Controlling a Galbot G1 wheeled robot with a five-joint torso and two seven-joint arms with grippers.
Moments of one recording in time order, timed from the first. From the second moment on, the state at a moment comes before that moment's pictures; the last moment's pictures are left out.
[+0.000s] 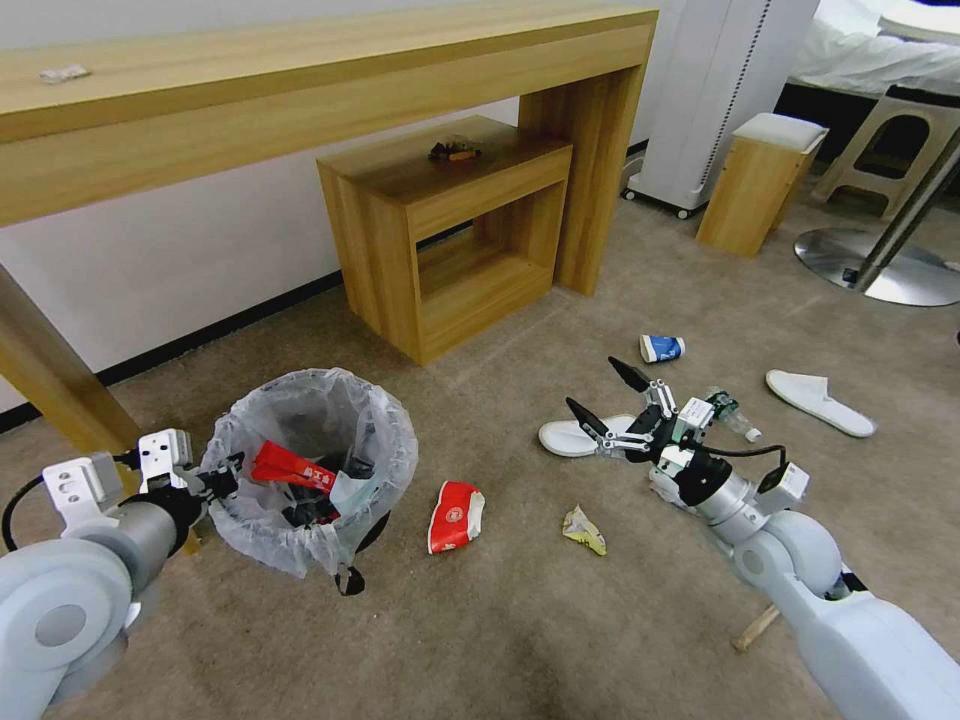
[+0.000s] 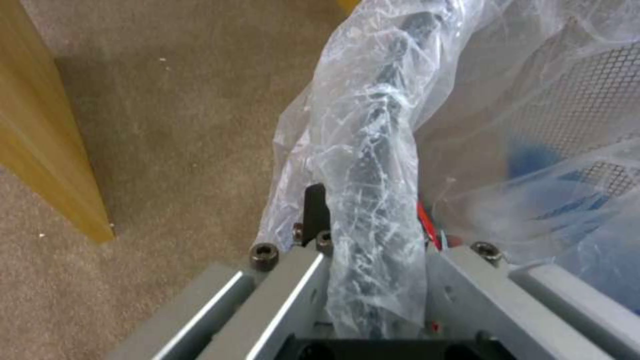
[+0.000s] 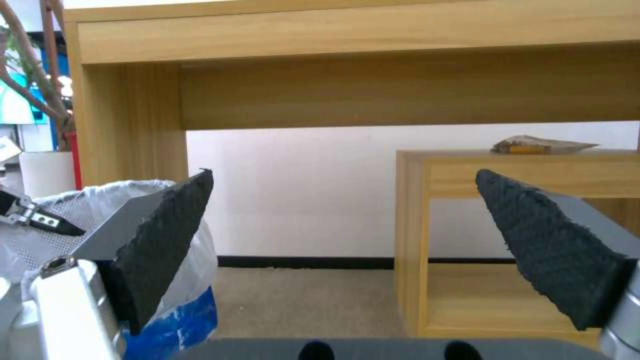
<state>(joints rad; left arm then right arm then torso) 1.48 -0.90 -0.83 -2.33 -1.33 0.71 -0.68 -1.15 0.90 0.34 1.81 0.81 0.31 -0.57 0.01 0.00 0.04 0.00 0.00</state>
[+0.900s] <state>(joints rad) 1.48 -0.90 -0.81 -2.34 -1.32 0.71 -0.68 -1.22 0.88 0.41 1.82 0.79 0.33 -0.52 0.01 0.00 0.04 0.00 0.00</state>
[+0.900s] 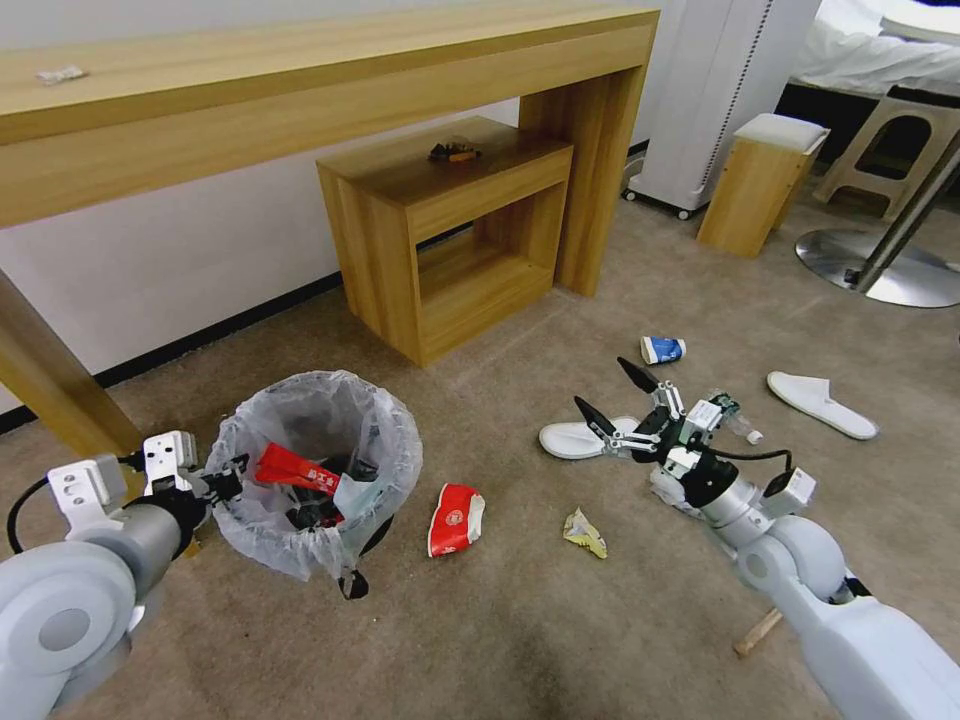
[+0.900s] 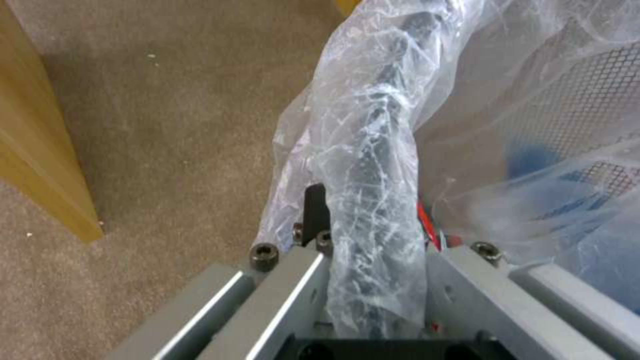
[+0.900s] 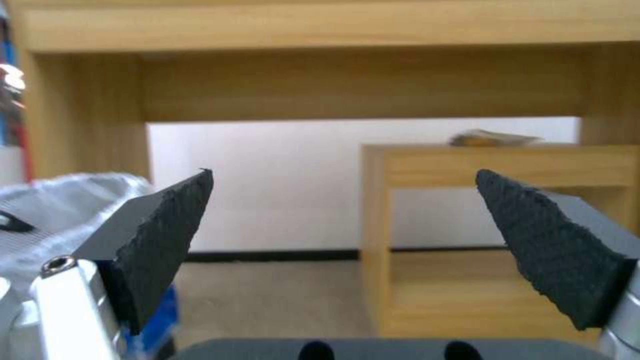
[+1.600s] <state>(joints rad) 1.47 -0.90 -0.81 -2.34 -1.32 0.71 -0.66 -1.37 0.77 0.60 1.87 0.74 0.31 -0.39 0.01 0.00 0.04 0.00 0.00</state>
